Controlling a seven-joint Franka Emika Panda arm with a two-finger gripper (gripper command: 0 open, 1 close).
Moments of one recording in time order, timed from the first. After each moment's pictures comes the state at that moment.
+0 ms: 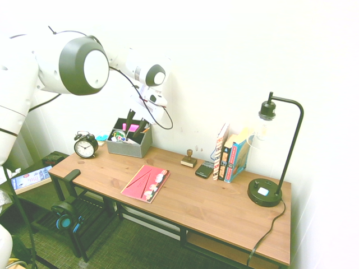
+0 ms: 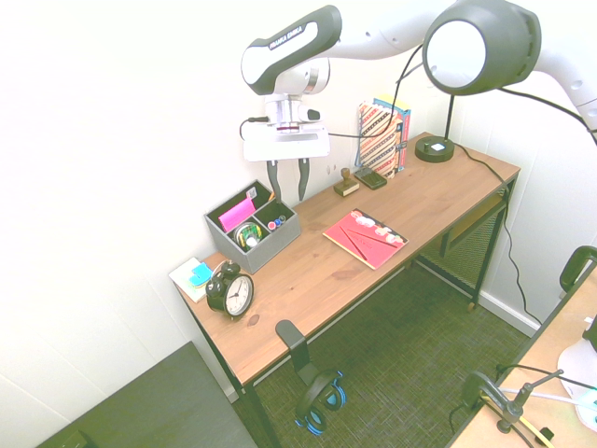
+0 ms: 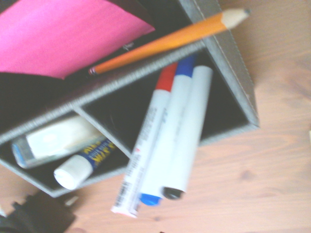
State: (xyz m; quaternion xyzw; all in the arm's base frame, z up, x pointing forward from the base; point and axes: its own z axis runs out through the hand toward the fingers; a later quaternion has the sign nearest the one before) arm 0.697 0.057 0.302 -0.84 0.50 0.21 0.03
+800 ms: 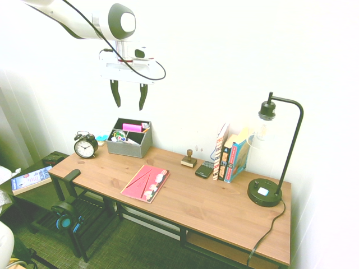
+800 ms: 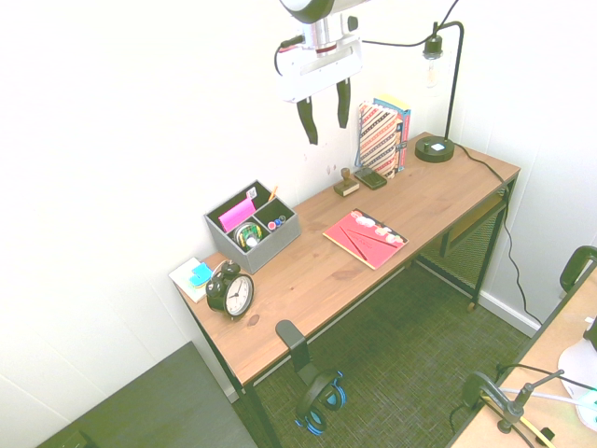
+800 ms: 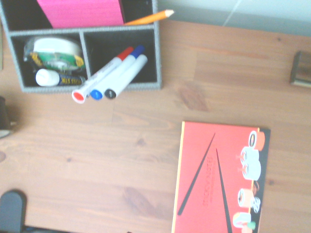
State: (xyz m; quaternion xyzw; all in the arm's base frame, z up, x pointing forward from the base) arm 0.559 0.039 0.475 -0.94 0.35 0.02 -0.01
